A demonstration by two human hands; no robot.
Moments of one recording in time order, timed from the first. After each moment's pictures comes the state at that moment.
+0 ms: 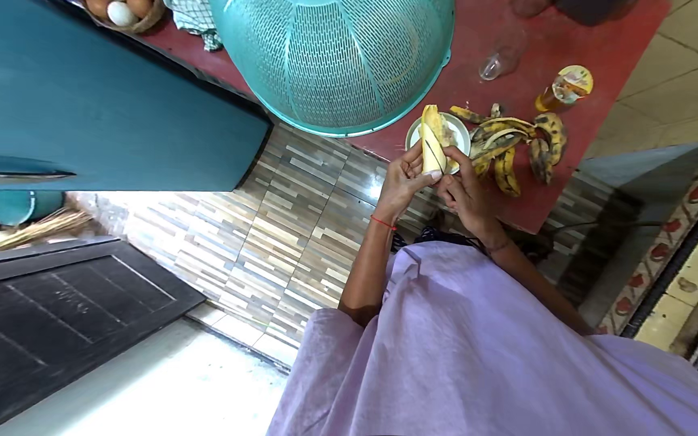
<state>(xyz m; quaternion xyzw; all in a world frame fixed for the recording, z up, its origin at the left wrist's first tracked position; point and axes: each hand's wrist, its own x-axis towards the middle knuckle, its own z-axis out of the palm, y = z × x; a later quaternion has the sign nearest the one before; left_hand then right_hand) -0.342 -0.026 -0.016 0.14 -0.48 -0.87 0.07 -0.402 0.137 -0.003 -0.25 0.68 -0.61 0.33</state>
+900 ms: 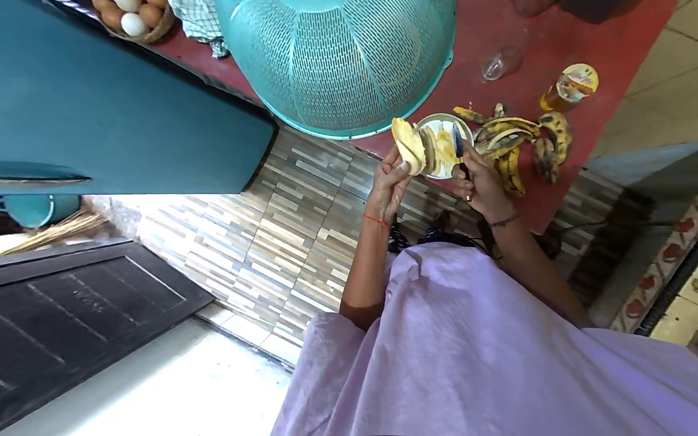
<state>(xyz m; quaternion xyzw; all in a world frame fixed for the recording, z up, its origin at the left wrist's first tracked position) -0.334 -0.043 -0.042 0.21 -0.30 -0.92 0.14 -0.451 0.135 -0.054 0.04 0.50 -0.73 0.47</state>
